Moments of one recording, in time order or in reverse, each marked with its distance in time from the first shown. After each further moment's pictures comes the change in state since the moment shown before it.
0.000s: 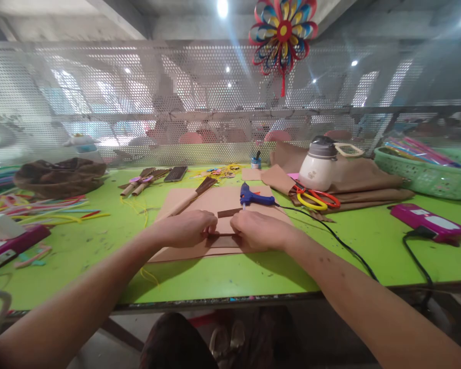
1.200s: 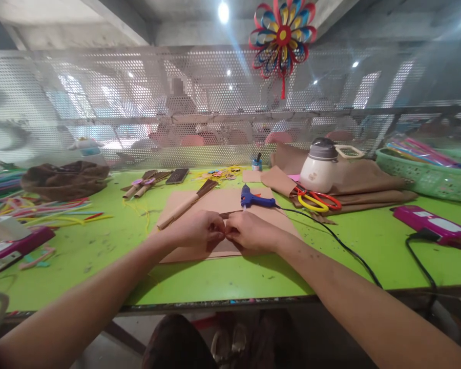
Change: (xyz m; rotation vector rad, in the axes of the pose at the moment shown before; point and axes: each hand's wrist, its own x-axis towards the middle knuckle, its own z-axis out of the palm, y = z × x) left_hand 0.013 -0.002 0.016 -0.279 0.143 -0.069; right_hand 0.016 0.004 0.021 0.346 0.140 -0.052
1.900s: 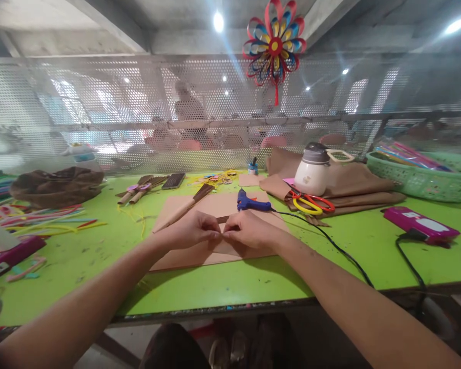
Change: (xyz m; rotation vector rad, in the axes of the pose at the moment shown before) left_hand 0.000 -0.003 -0.007 -0.206 0.018 -0.048; right_hand -0.003 -0.002 -0.019 0.177 -0.042 0.163
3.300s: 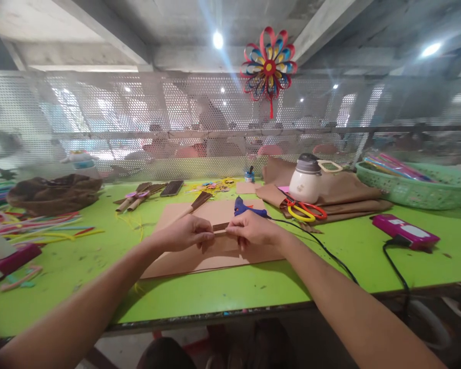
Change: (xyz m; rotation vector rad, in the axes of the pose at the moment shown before) left_hand -0.006 0.000 -0.015 -0.097 -0.103 0.079; right_hand 0.001 0.026 -0.003 0.484 -0.065 0.098
